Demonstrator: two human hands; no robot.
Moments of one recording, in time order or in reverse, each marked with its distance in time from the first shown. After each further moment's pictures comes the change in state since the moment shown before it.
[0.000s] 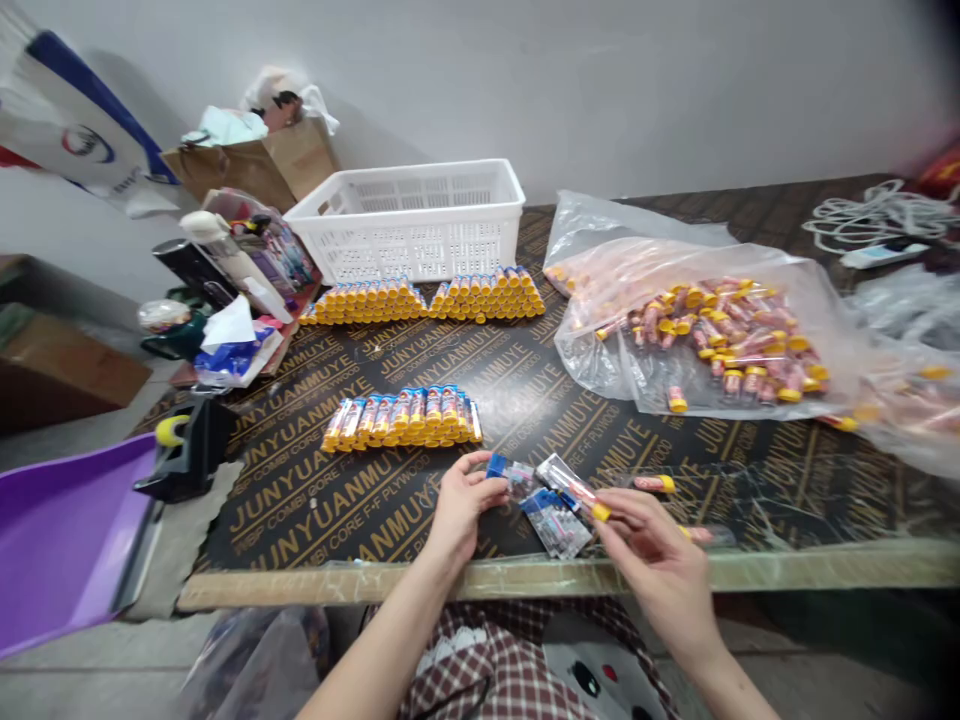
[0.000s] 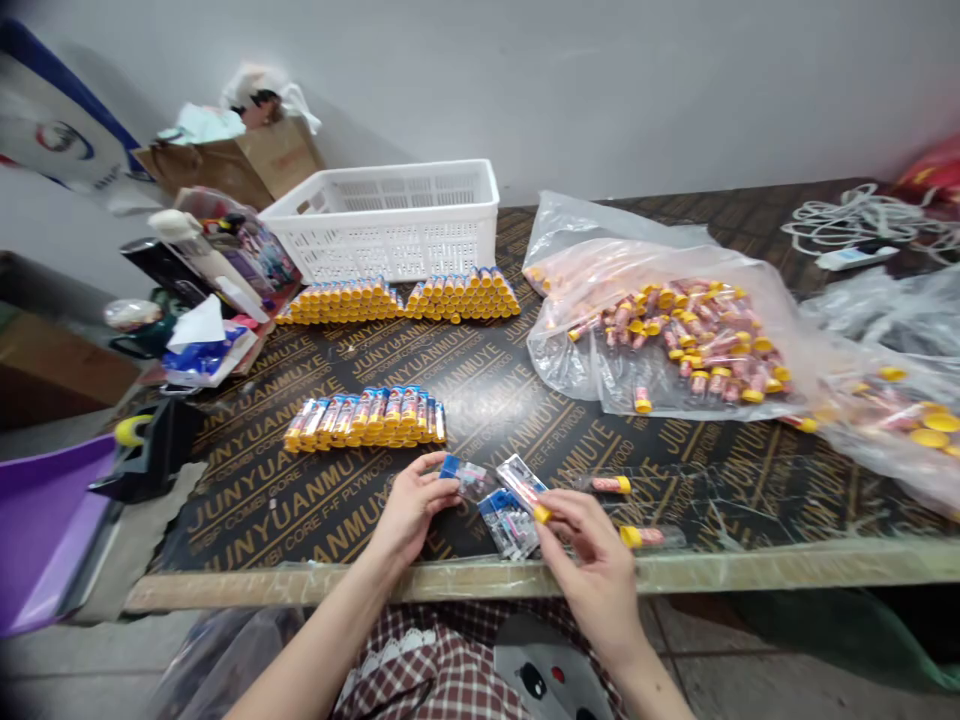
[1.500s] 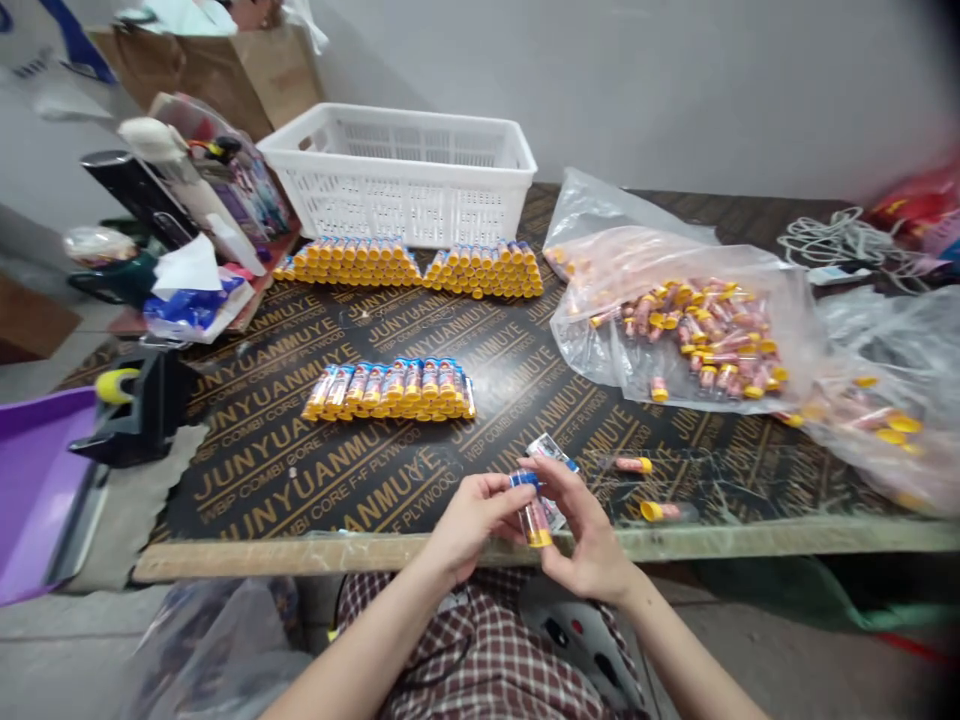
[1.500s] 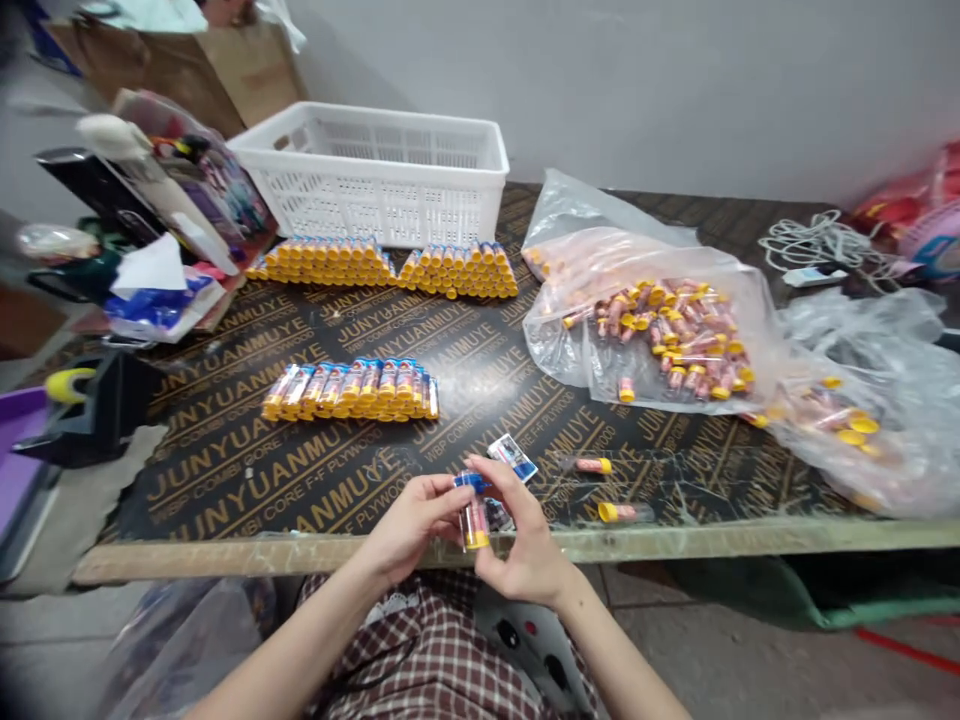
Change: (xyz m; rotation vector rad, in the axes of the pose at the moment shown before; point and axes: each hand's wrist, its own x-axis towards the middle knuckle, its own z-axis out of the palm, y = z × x) left_hand -0.040 0.002 0.001 0.051 -0.383 -0.210; right_hand 0.005 -0.006 0.034 -0.041 -0.489 -0.154
